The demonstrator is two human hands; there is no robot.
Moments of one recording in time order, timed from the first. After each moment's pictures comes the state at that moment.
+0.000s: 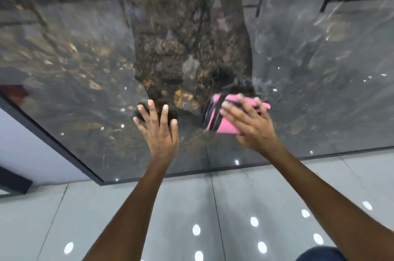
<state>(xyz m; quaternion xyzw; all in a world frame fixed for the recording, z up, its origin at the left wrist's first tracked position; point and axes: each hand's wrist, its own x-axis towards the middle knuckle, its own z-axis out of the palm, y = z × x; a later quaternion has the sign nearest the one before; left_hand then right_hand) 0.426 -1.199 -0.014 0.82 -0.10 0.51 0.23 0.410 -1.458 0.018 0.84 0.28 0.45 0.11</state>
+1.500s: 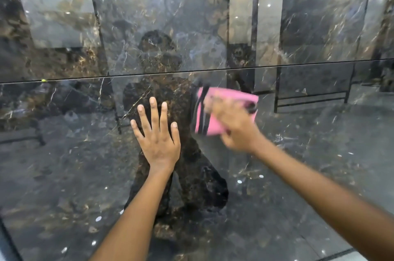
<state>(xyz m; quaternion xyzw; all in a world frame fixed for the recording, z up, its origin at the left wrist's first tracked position) 0.472 -1.293 0.348 0.75 -0.07 0.64 0.17 0.438 -1.513 0.389 0.79 0.32 0.53 -0.01</state>
